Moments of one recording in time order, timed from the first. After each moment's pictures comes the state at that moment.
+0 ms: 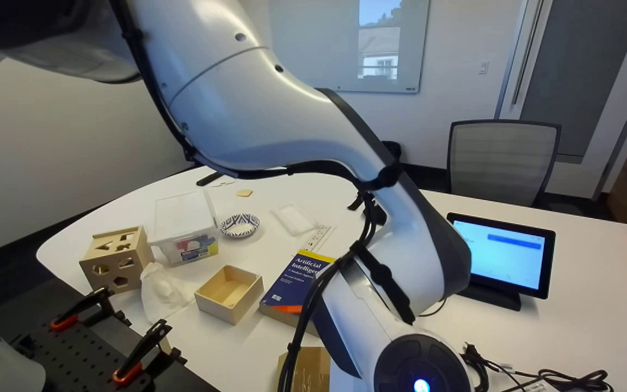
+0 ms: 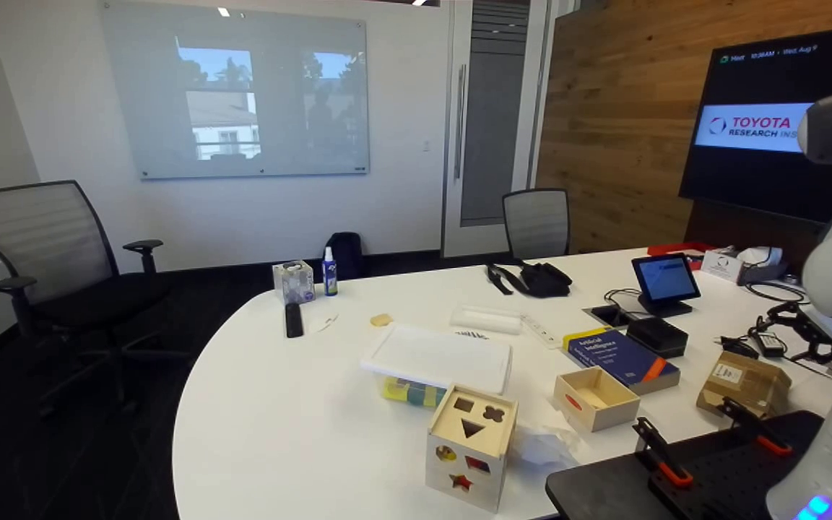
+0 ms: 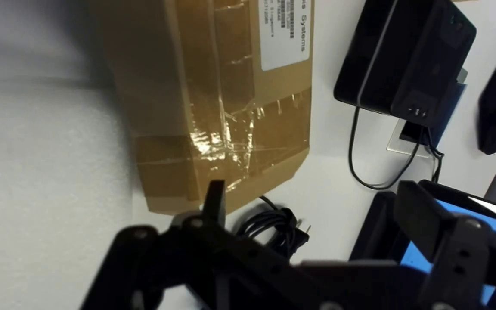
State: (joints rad) arm -0.73 0.81 -0.40 -1.86 1.45 2.33 -0.97
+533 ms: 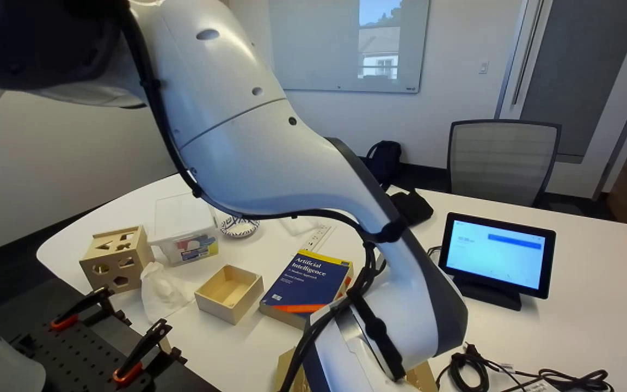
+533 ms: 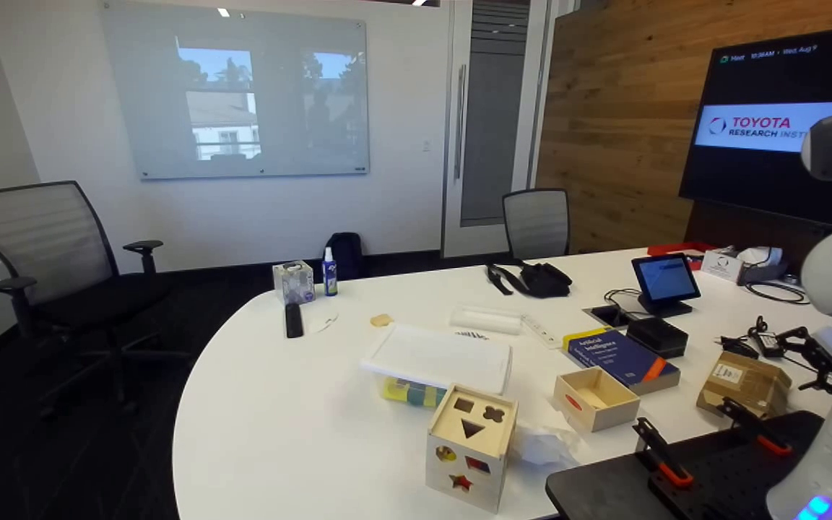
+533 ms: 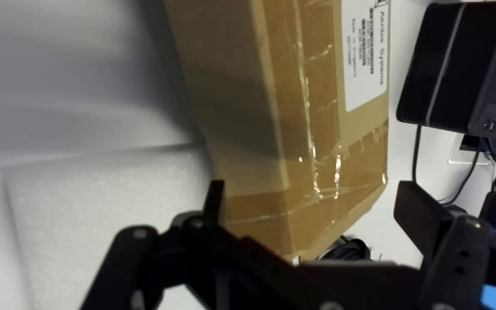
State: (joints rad) arm -0.79 0.90 -0.37 -1.85 1.45 2.33 -0.93
